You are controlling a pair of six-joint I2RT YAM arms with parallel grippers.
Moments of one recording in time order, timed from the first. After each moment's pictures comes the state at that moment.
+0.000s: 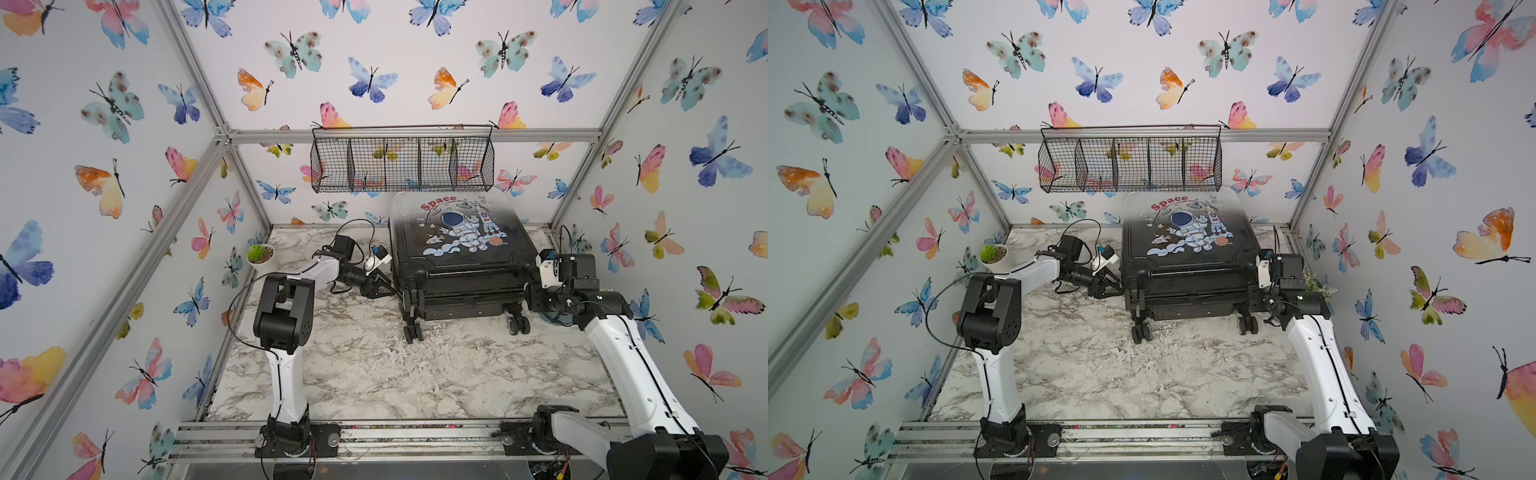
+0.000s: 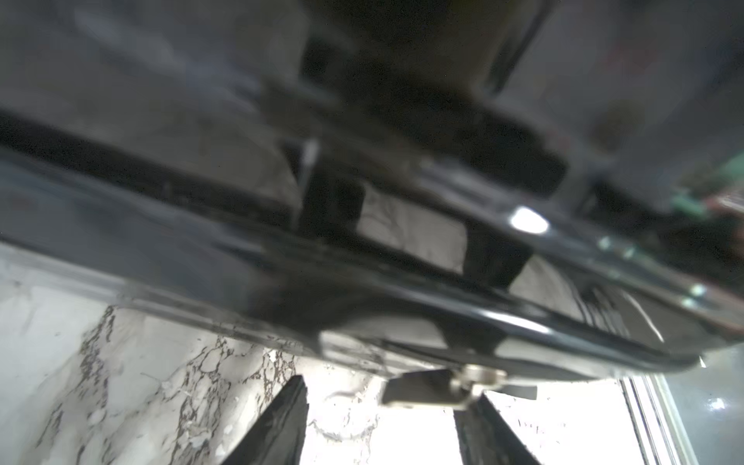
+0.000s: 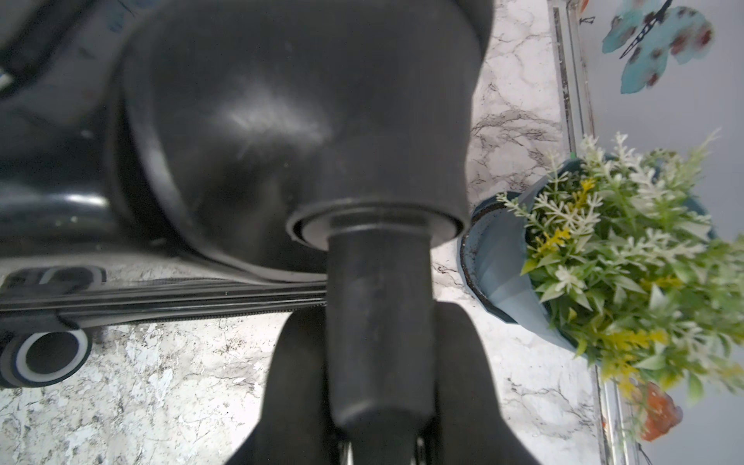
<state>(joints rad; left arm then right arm) -0.24 2.07 1.47 -0.60 1.07 0.69 0.04 1.12 1.06 -0.84 -0.01 -0.06</state>
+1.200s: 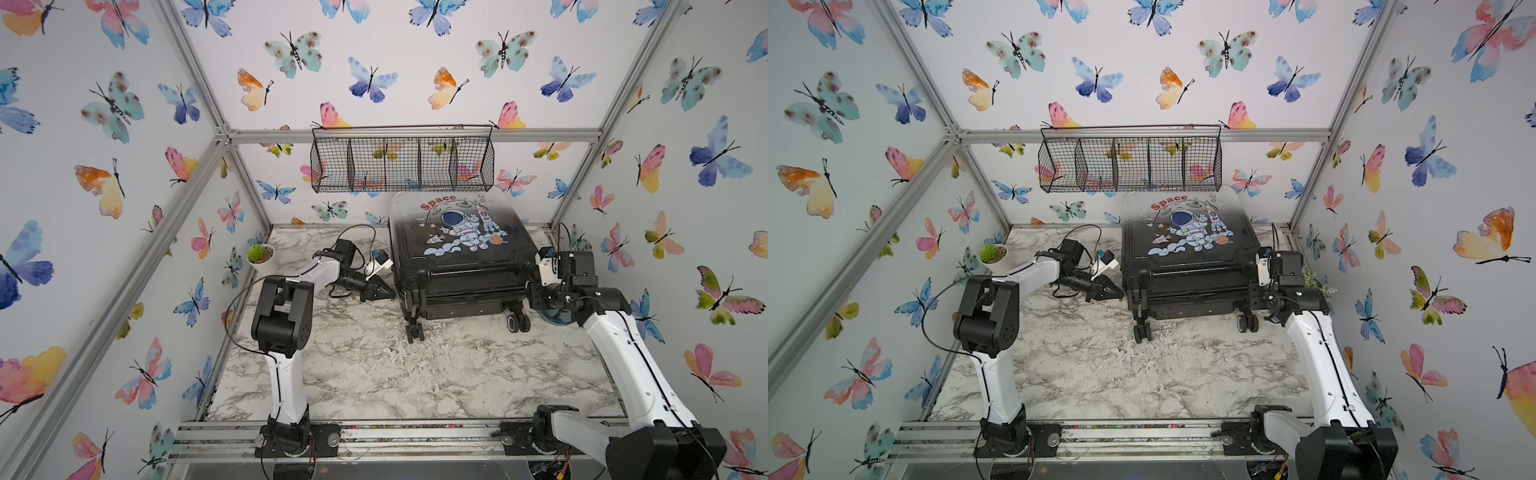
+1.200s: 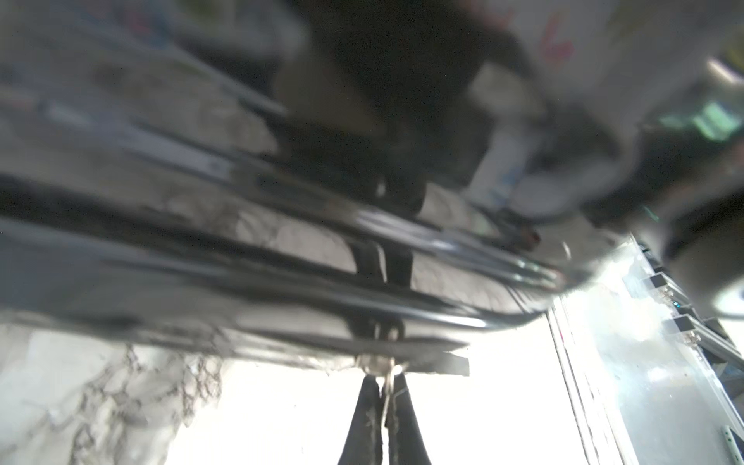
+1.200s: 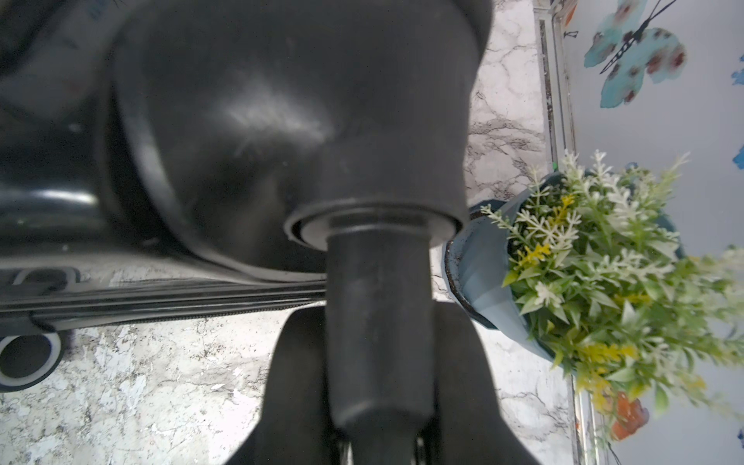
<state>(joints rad) -0.26 1.97 1.39 -0.73 1.11 0.75 0.04 1.14 1.08 -0.83 0.02 -0.10</state>
